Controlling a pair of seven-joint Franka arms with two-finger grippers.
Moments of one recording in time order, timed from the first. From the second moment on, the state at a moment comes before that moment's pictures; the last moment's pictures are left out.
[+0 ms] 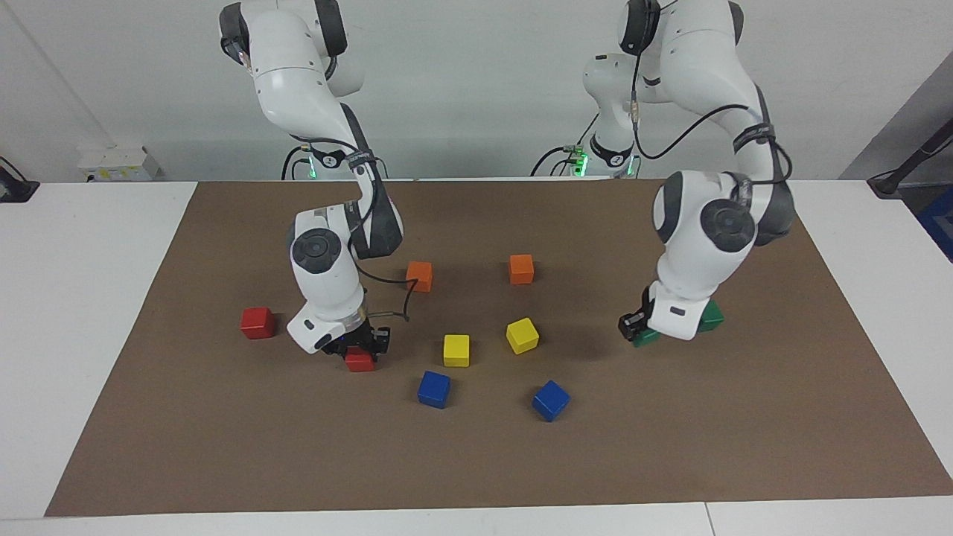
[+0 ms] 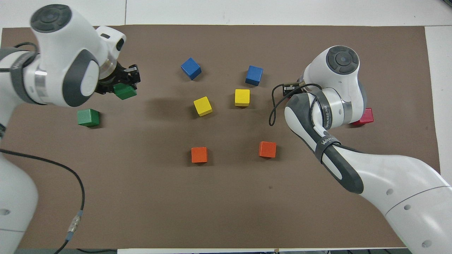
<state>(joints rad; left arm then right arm) -0.18 0.37 0.01 -1.51 -0.01 1.81 -0.39 0.23 0.50 -0.02 -1.69 -0.01 2.23 0.25</state>
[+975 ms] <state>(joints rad) 0.04 0.25 0.02 -1.78 -0.01 1.91 0.11 -0.06 0.26 -0.03 -1.79 -0.02 2.05 -0.15</state>
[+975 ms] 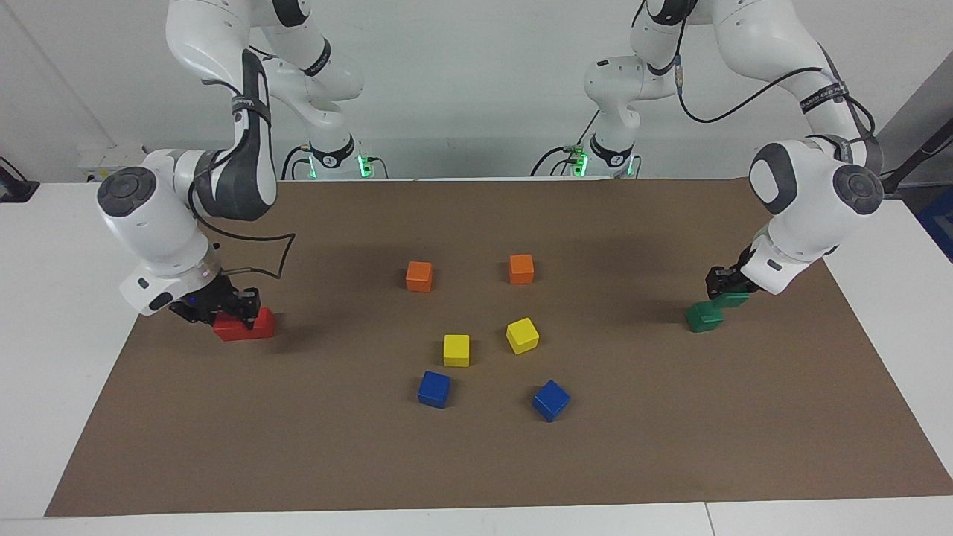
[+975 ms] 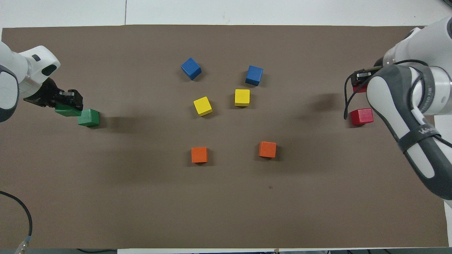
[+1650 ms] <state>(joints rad) 0.05 0.22 0.01 -1.86 -0.01 2.02 0.00 -0.07 0.15 -0.03 -2.02 -0.02 2.19 -0.15</state>
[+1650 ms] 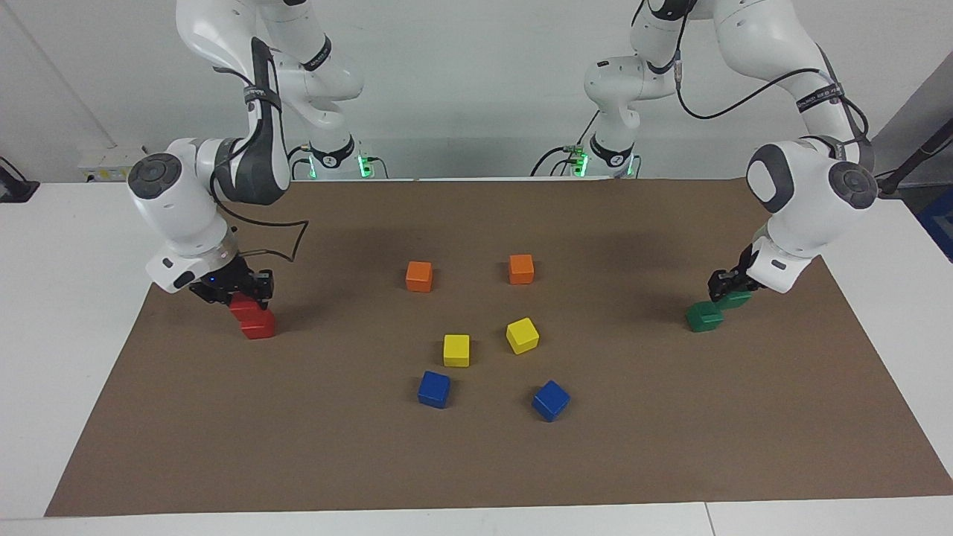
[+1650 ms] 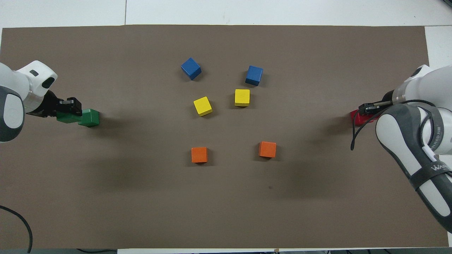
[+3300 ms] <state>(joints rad) 0.04 0.22 0.00 -1.93 -0.01 2.10 0.00 -0.09 0.17 -0.03 -2.06 -0.02 2.26 -0.16</state>
